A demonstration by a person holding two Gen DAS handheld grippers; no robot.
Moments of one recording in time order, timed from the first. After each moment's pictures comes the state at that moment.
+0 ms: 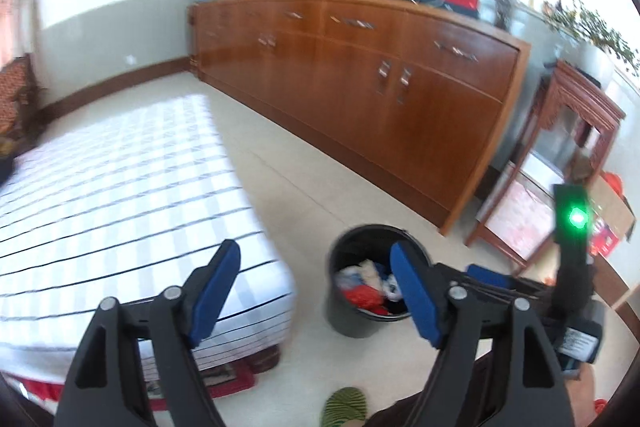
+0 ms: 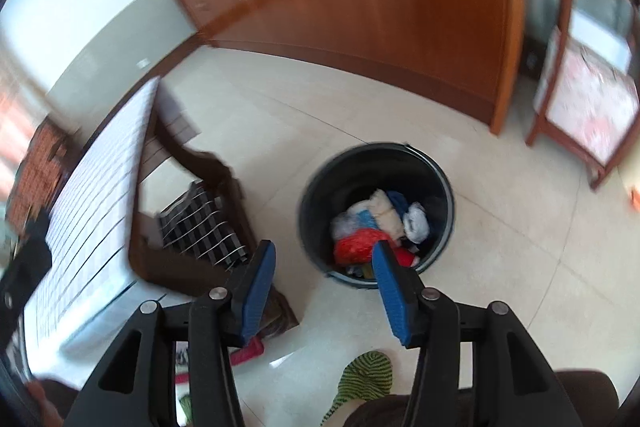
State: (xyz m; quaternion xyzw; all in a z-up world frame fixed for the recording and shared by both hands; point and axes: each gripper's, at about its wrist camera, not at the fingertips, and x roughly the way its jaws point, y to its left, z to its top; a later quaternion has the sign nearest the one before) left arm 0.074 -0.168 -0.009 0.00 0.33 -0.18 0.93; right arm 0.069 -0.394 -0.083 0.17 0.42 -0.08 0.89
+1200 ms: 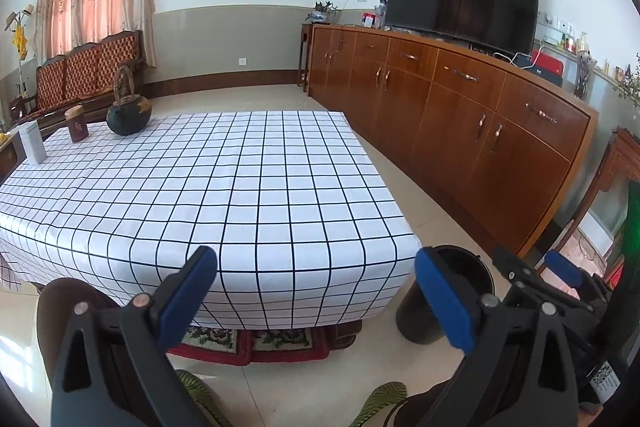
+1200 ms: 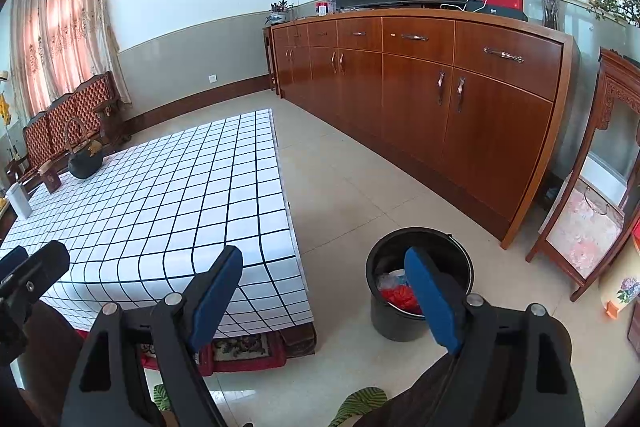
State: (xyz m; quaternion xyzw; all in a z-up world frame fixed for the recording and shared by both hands) left arm -0.015 -0.056 0.006 -0.06 0.29 -0.01 0.95; right arm -0.012 -0.243 -0.002 0.03 0.30 -0.05 0.95
